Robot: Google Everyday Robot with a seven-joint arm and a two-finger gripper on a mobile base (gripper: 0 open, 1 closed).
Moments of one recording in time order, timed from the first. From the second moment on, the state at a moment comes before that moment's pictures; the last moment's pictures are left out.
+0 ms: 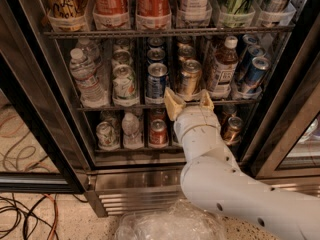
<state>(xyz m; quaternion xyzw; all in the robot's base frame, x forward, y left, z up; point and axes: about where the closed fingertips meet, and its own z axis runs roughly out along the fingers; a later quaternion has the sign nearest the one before) 0.561 -0.073 0.864 0.02 0.72 0.09 0.69</state>
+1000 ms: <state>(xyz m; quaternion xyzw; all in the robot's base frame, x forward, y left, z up) 0.583 -0.074 0.852 0.01 0.72 0.06 0.69</state>
